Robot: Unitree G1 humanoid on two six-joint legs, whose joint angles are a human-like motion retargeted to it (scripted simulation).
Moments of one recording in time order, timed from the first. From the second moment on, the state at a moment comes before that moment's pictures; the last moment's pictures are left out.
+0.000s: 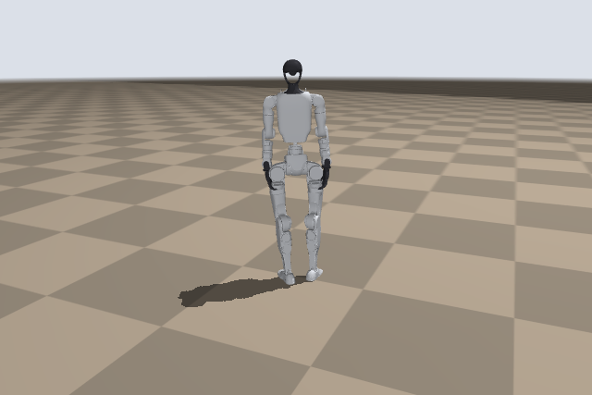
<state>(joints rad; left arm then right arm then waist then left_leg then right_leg) 0.02 0.07 0.16 1.61 0.34 0.11 -0.22 0.03 -0.09 -0.09 1.59 -0.28 0.11 0.22 -0.12 0.00 -0.26 -0.10 -0.05 0.21 0.01 -0.13 -0.01 -0.13 -0.07 -0.50 0.03 0.00 0.03</state>
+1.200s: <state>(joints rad) 0.09 0.10 0.20 1.50 0.30 0.09 -0.19 0.12 -0.12 -0.11 1.65 -0.28 0.11 0.21 0.02 -0.01 -0.24 -0.11 -0.06 0.11 0.02 -0.08 0.00 -0.01 -0.14 -0.62 0.03 -0.01 0.07</state>
